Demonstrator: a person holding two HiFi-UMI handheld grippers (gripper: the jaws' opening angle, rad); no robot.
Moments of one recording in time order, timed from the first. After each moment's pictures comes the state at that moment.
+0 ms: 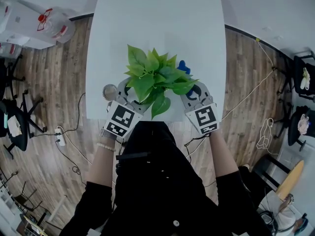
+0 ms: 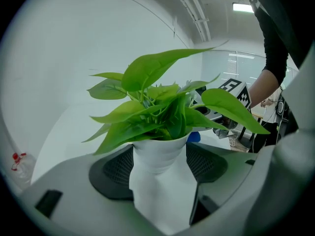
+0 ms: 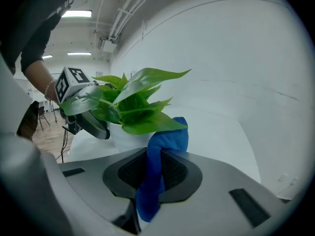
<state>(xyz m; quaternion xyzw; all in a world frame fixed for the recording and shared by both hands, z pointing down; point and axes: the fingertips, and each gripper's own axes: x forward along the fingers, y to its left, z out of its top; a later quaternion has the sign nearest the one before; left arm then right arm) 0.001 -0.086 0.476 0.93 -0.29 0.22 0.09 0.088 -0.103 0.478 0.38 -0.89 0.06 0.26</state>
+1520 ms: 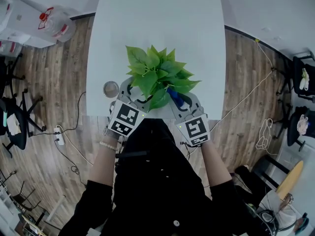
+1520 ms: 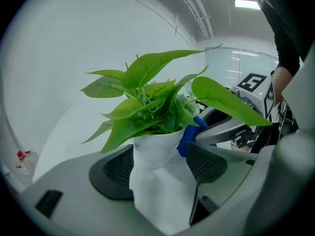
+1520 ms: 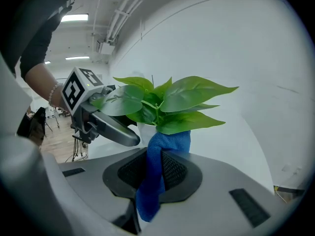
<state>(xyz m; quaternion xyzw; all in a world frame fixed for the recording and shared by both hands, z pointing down) 0.006 -0.077 0.476 0.92 -0.31 0.23 0.10 0.055 -0.052 0.472 0.37 -0.89 0.09 0.25</state>
